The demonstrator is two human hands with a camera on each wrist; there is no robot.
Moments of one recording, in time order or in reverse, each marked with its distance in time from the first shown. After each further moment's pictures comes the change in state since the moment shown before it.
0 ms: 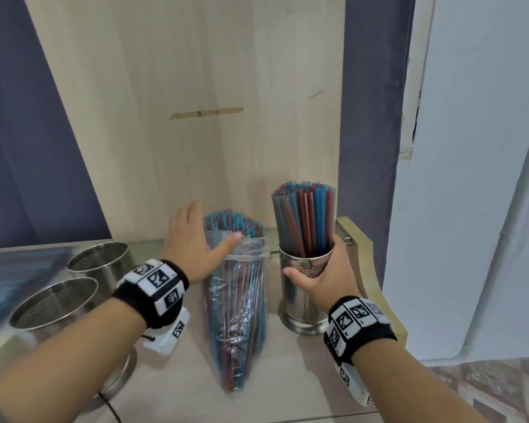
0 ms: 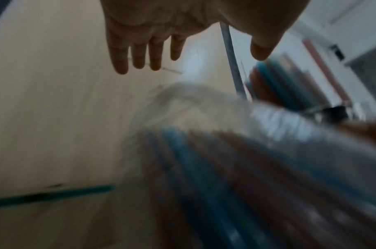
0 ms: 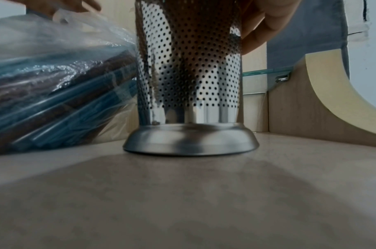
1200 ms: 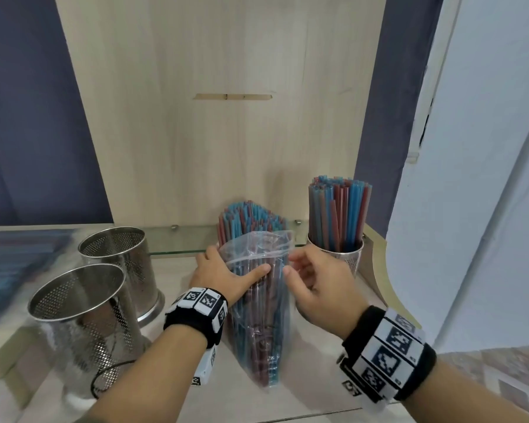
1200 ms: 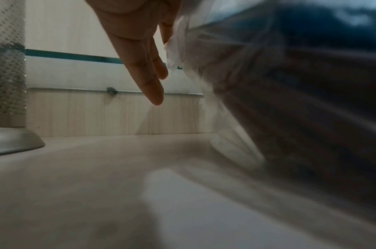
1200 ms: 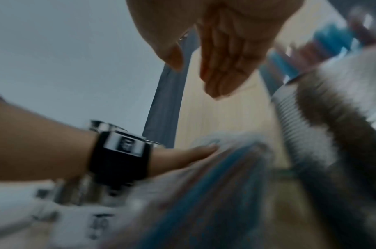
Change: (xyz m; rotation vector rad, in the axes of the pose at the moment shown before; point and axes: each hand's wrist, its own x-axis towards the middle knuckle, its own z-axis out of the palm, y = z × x) left_hand -0.033 -0.033 0.064 -0.243 -0.230 -0.434; right_hand -0.046 -0.097 0.032 -0.331 -0.222 -0.204
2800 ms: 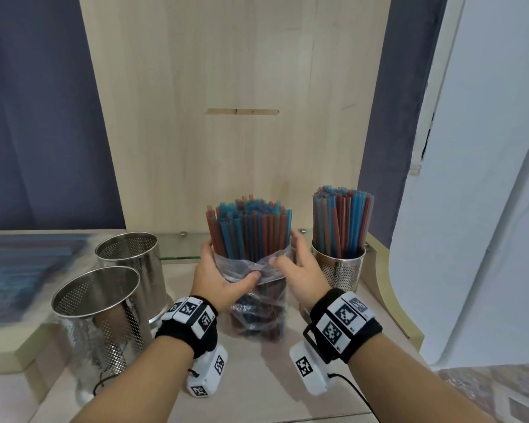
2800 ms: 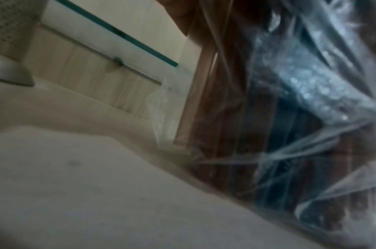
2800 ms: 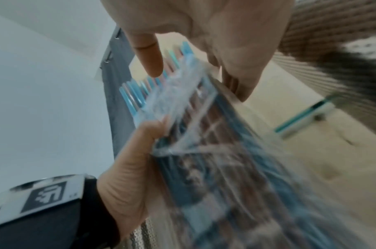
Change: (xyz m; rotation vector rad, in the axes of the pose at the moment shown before) left_hand -0.013 -0.017 -0.017 -0.573 0.165 0.333; right_hand 0.041 -0.003 0.044 0.742 -0.075 0.324
